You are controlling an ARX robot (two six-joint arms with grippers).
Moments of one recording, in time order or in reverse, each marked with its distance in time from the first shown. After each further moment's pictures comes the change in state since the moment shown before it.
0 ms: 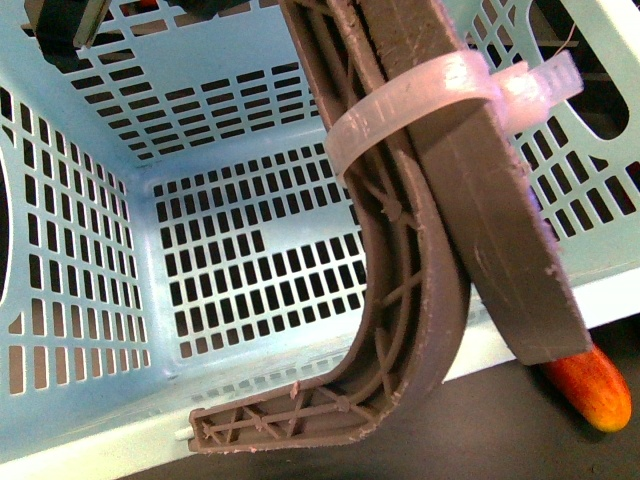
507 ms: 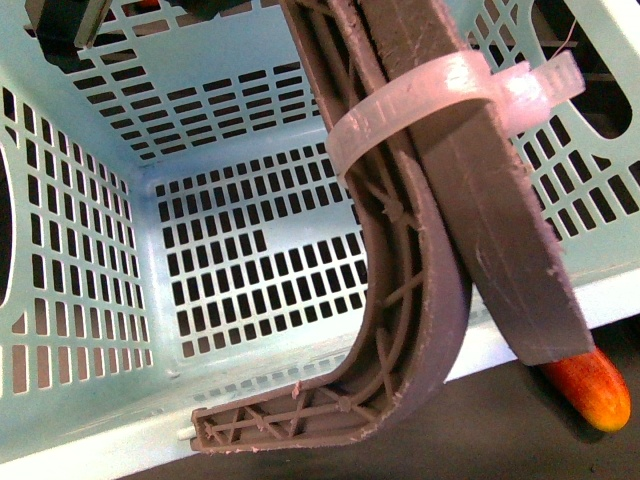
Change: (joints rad) left arm 0.000 0.000 0.000 0.000 0.000 0.000; right arm -0.046 -0.740 -0.151 -0.257 -0.216 0.027
